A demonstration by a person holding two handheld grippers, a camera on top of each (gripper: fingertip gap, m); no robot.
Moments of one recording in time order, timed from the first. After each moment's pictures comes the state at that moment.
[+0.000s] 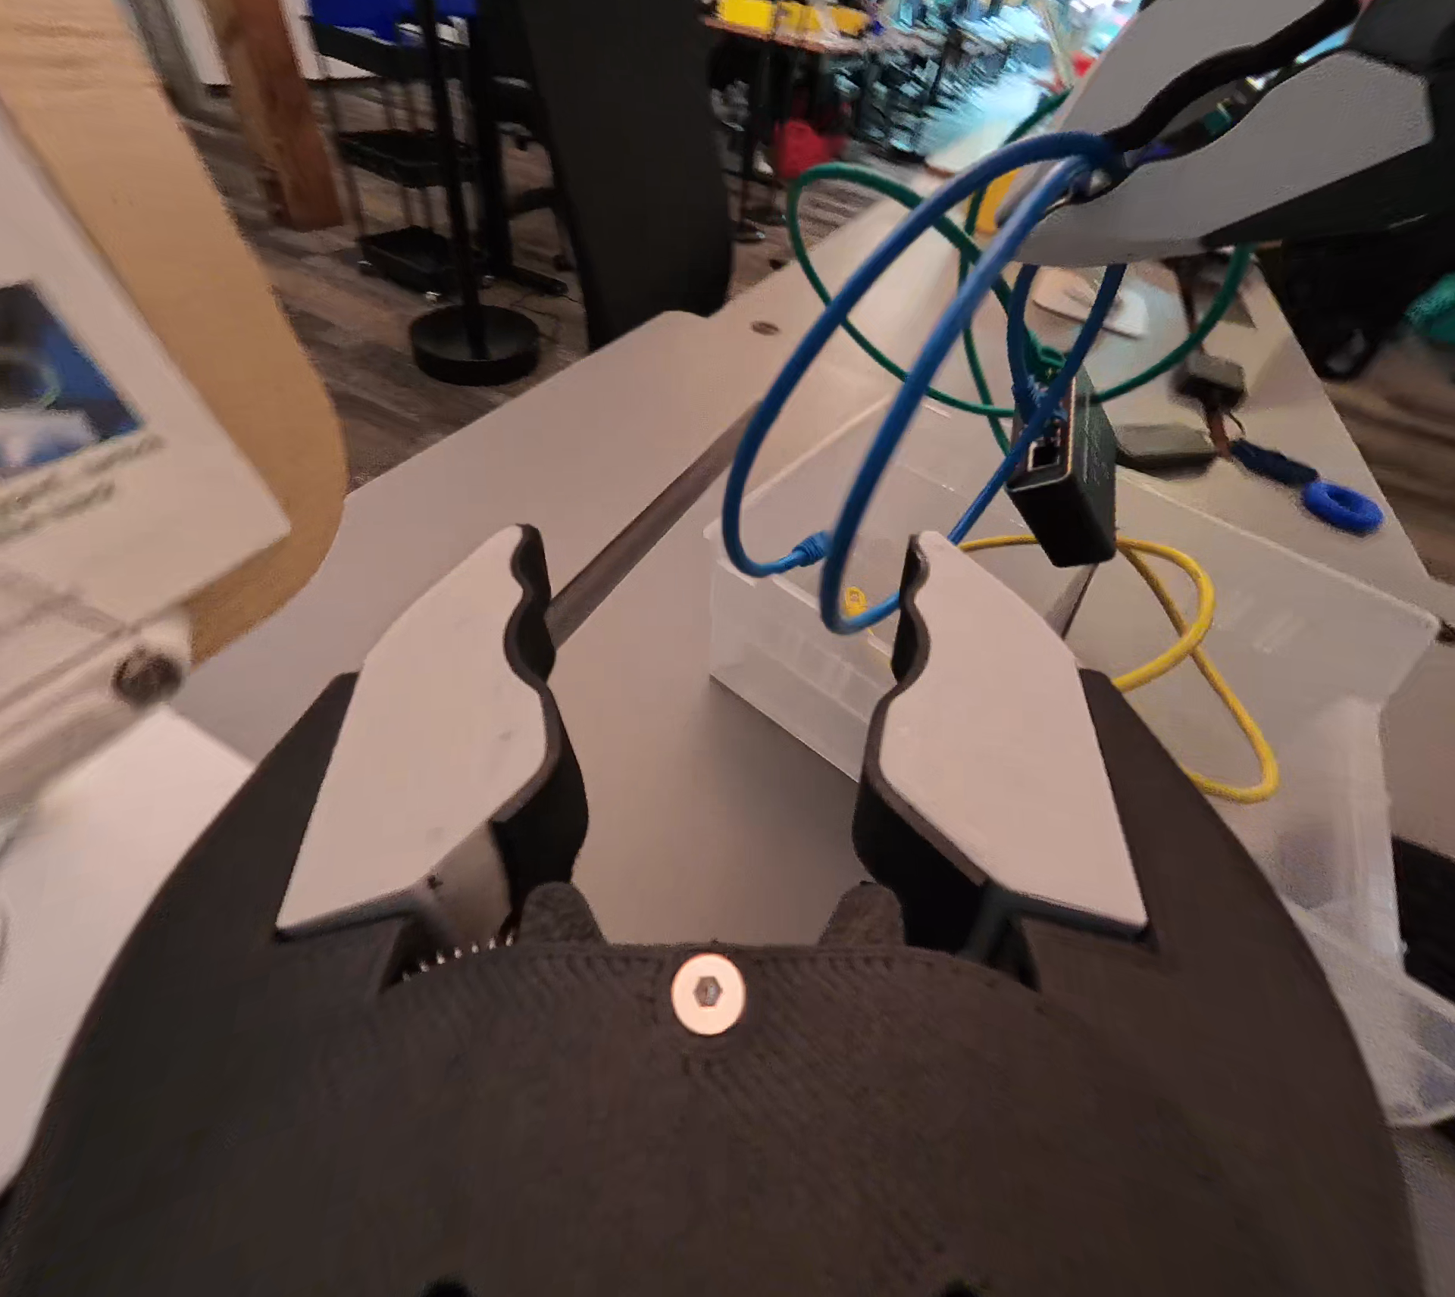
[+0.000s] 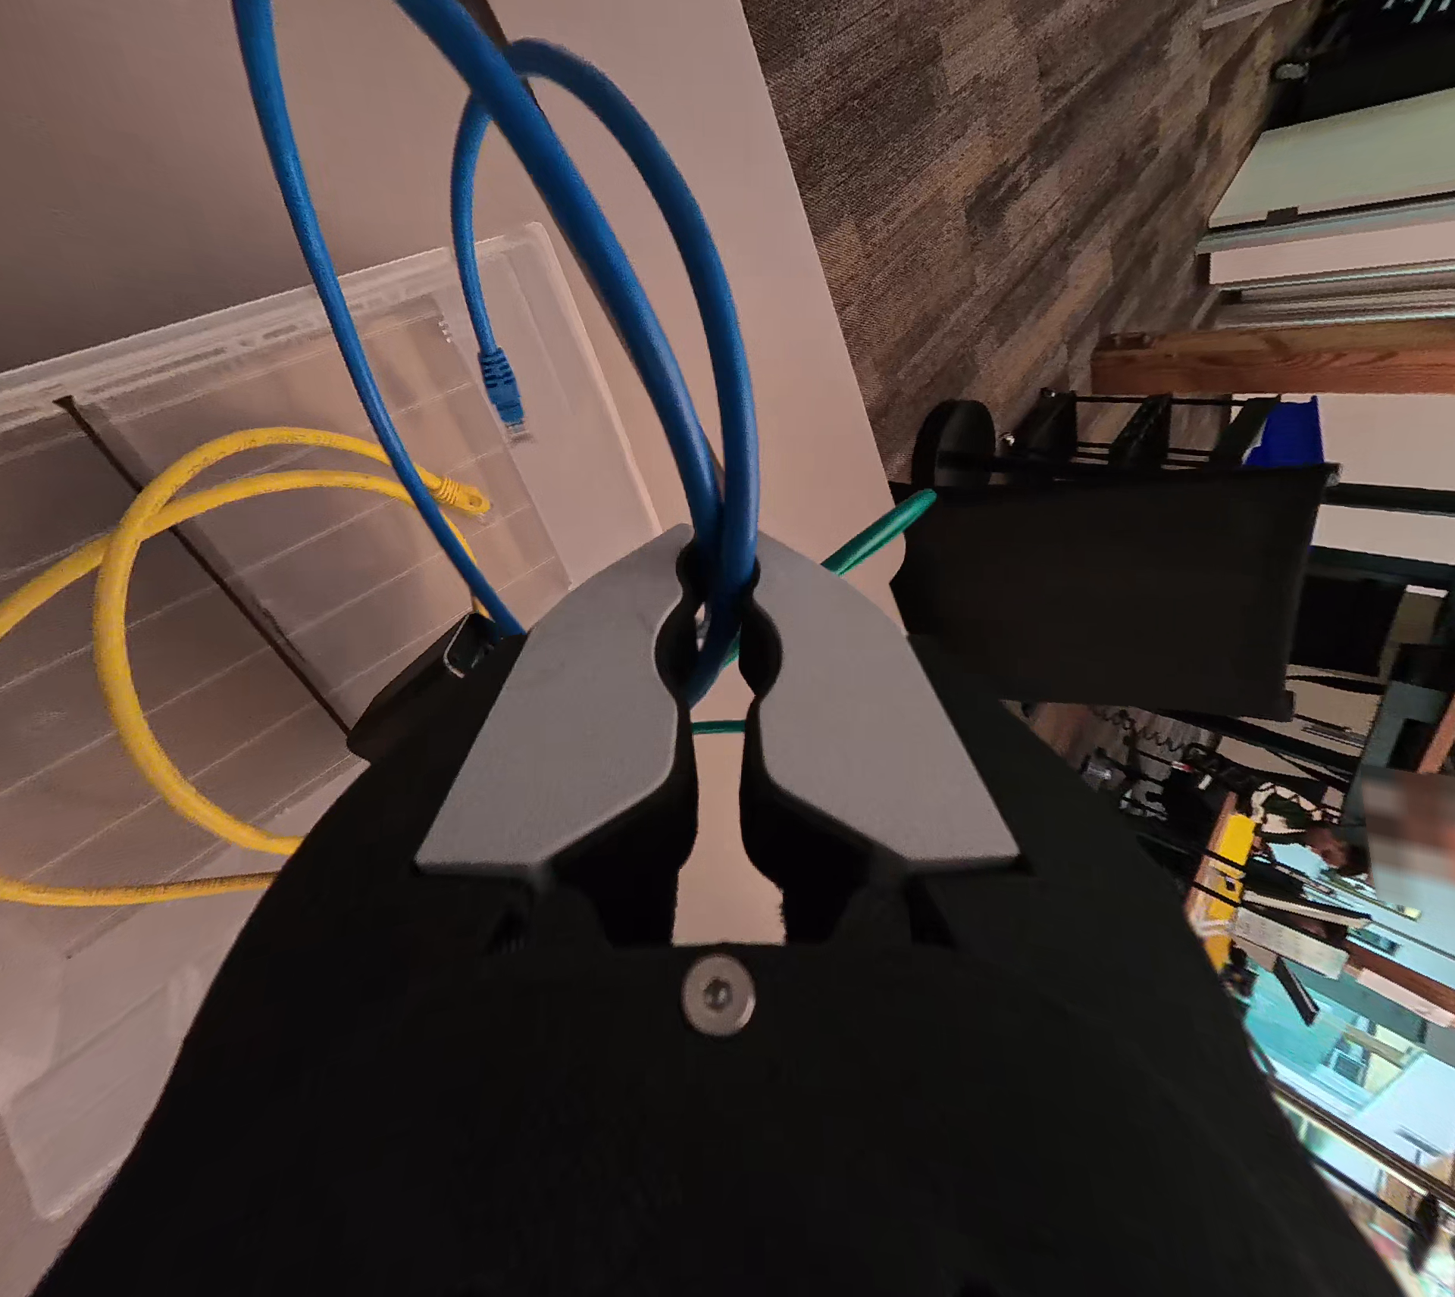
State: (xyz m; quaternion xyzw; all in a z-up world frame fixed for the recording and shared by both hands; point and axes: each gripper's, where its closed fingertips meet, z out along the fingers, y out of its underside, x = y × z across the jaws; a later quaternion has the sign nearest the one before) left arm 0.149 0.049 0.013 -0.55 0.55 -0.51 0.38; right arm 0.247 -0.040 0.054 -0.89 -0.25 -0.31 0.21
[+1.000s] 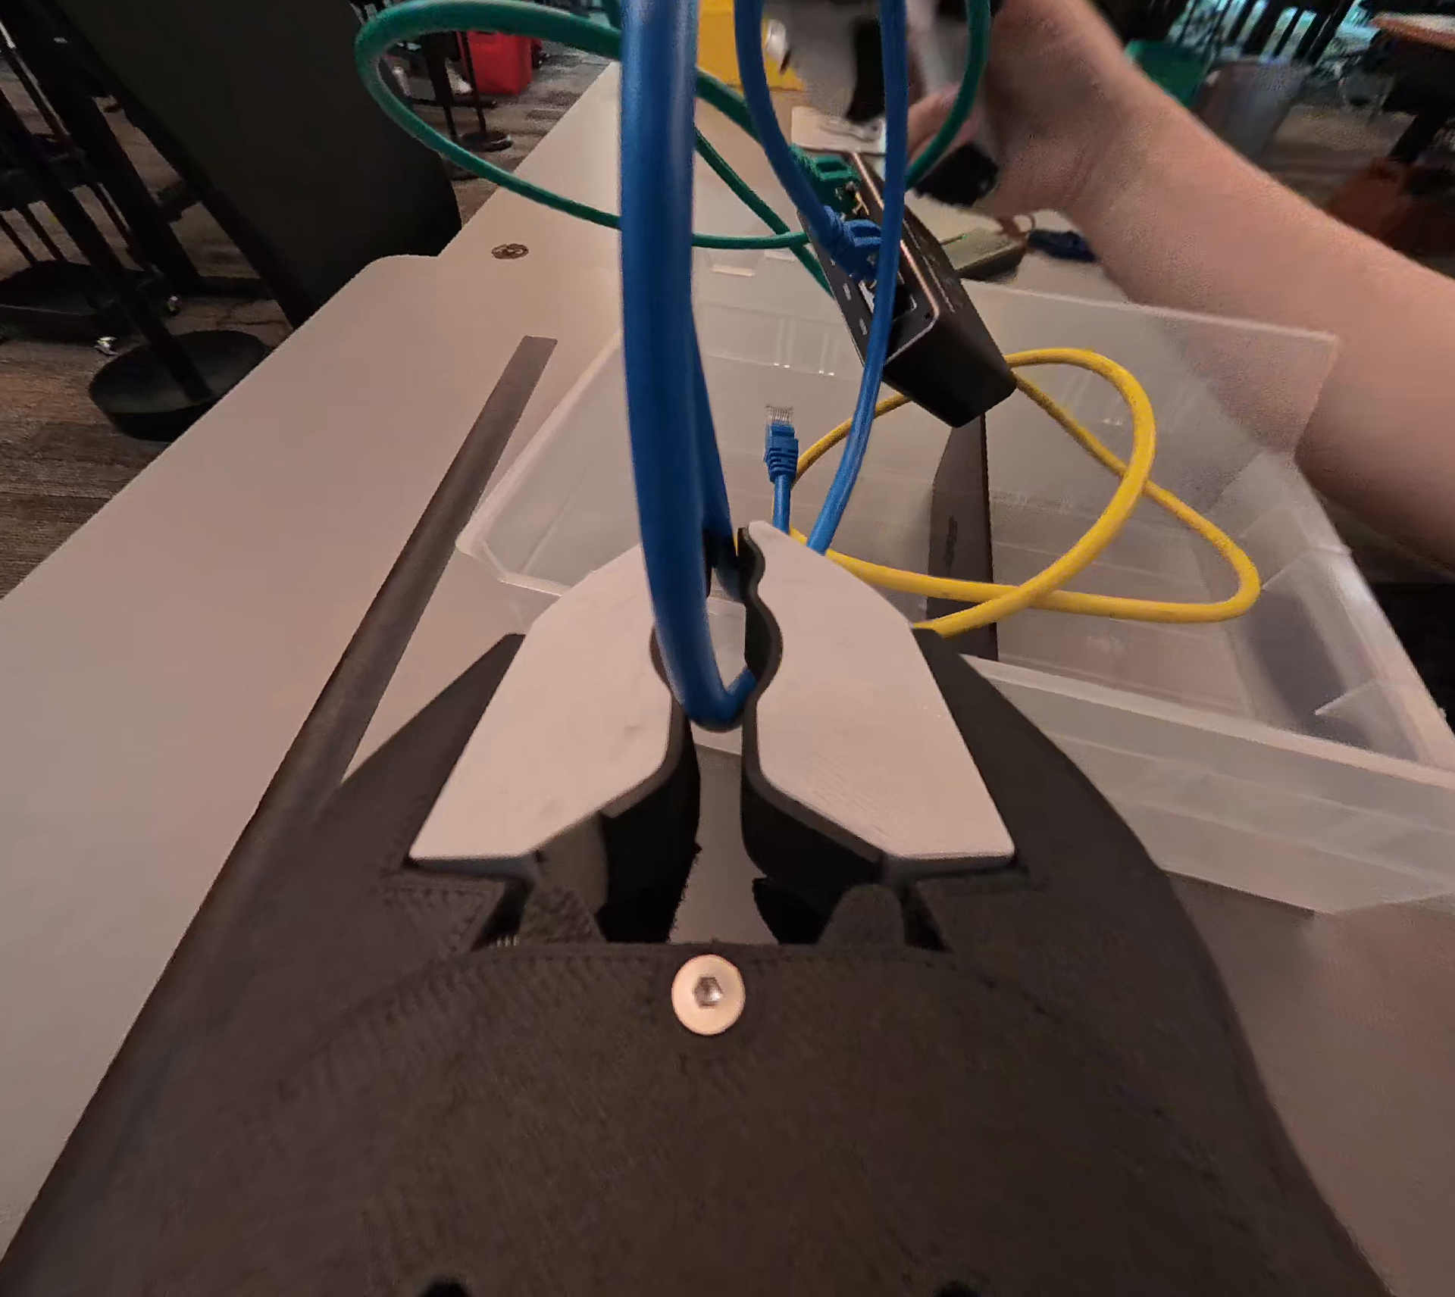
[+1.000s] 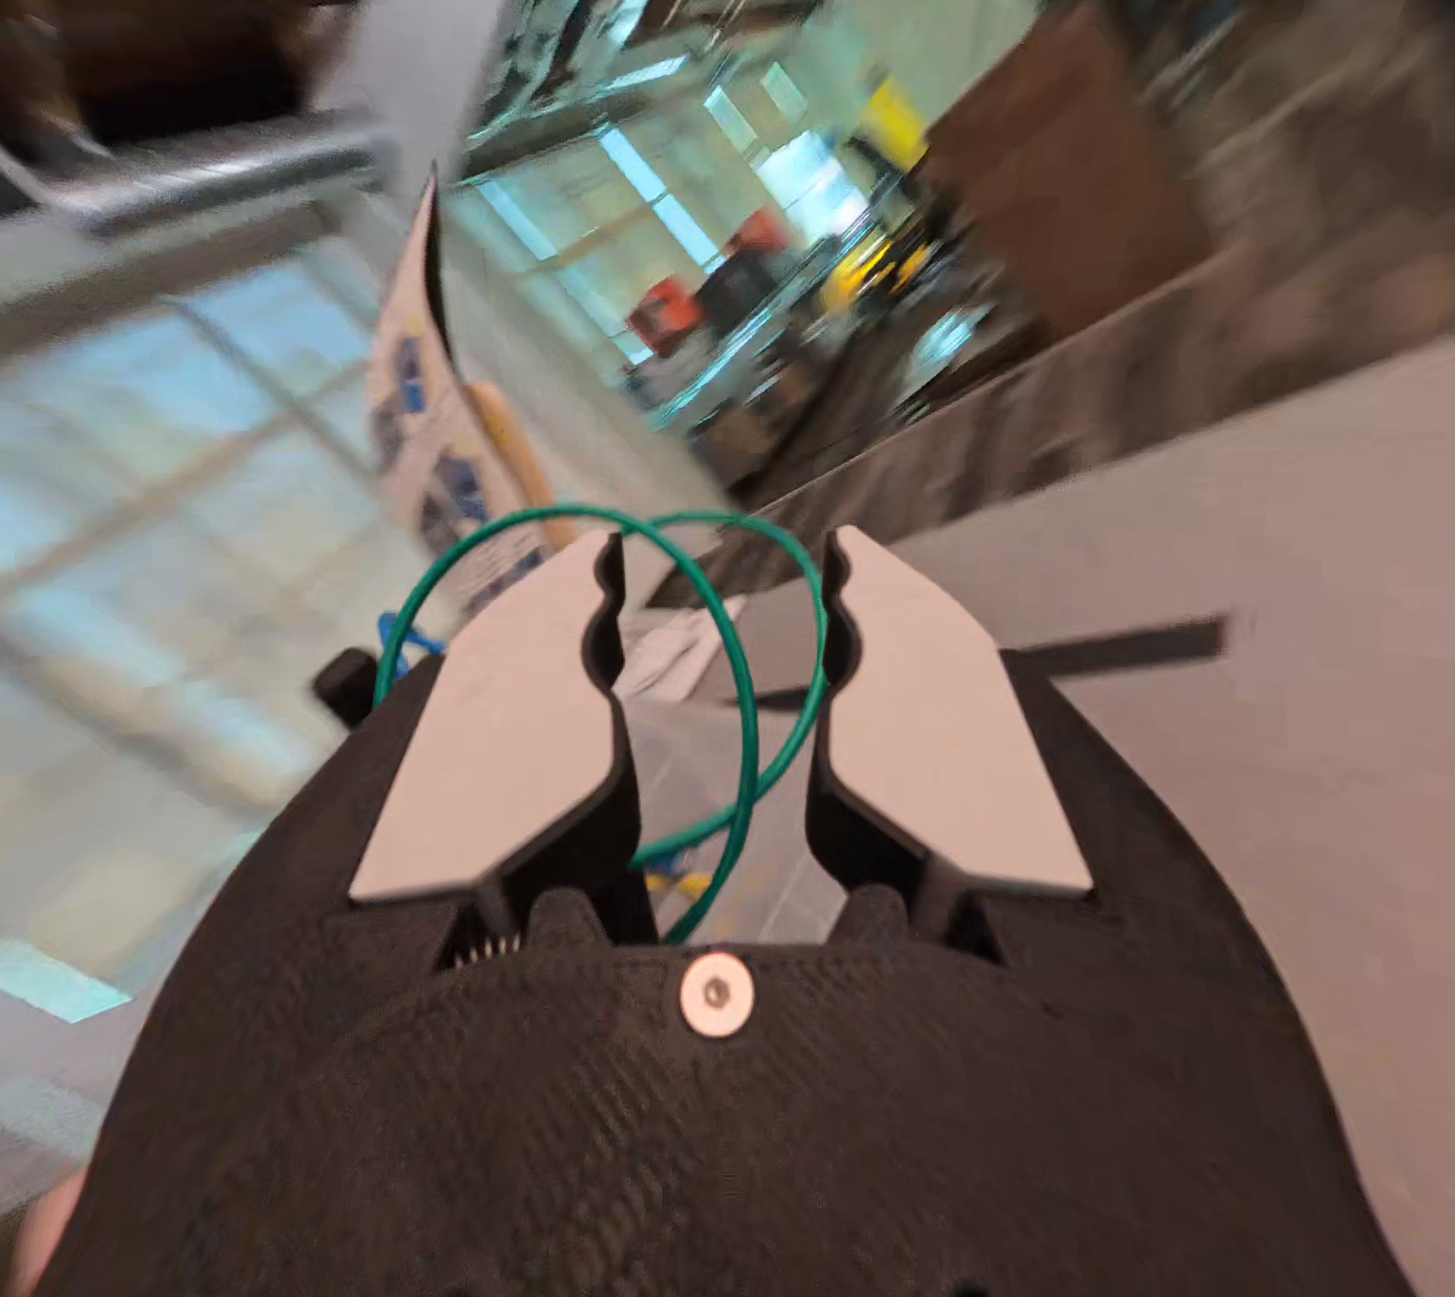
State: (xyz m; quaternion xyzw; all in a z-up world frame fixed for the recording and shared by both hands) left arm 0.189 -0.019 -0.047 -0.41 0.68 -0.53 0.30; right arm 0.413 -0.144 0.029 -0.60 0.25 0.26 0.71
